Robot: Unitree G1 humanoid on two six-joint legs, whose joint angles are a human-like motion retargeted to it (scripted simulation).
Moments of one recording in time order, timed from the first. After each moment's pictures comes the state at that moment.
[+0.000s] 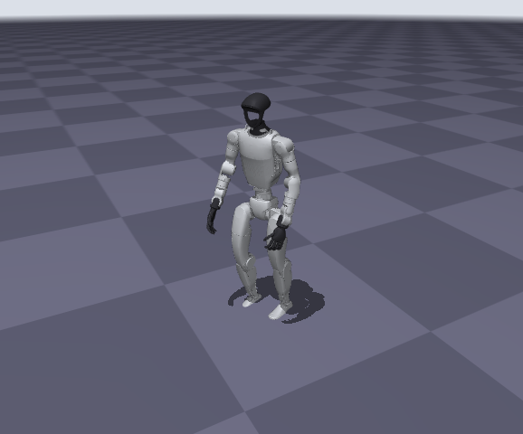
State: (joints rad) left arm -0.04 0.30 -0.54 1.01 -0.11 -0.12 0.03; right arm -0.18 -0.28 0.42 1.12 0.16 -0.06 -0.03; waist 0.09 -0.09 0.17; left_leg 0.14 -0.13 0.02 0.07 -0.32 0.10; right_leg -0.06 -0.08 -0.02 0.33 -0.36 0.13
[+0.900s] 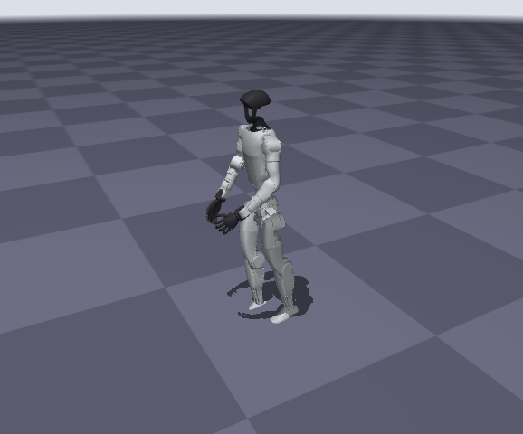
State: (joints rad) left arm -0.19 0.34 -0.71 0.71 -0.34 -0.18 0.07; right arm -0.24 -0.21 0.53 1.08 0.29 -0.05 -0.02; waist 0.05 -0.11 0.02; left_leg 0.15 -0.10 0.29 -0.05 -0.25 0.11; right_leg -0.15 0.05 0.20 0.16 -0.19 0.26
